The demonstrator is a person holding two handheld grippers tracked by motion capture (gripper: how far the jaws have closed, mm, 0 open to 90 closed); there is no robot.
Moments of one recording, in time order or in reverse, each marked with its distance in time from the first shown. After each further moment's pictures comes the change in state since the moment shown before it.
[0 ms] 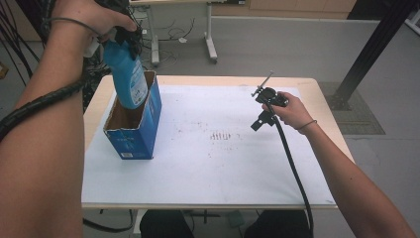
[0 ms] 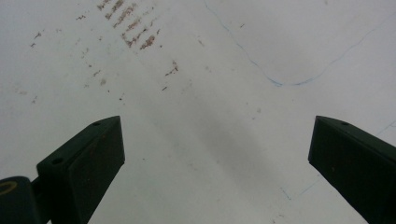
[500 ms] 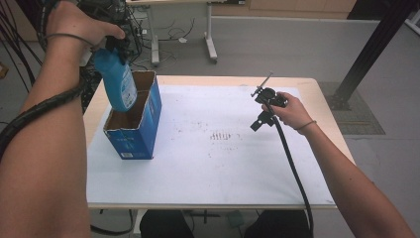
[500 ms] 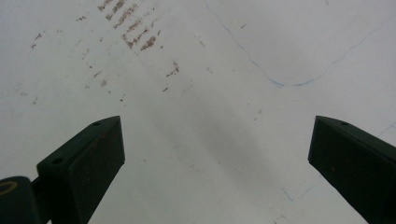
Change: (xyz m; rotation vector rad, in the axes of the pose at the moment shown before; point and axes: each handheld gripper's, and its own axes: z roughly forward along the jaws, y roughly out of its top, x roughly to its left) left arm 0.027 -0.006 0.026 -0.002 0.004 -0.078; right arm 0.001 0.000 0.001 -0.002 0.000 0.002
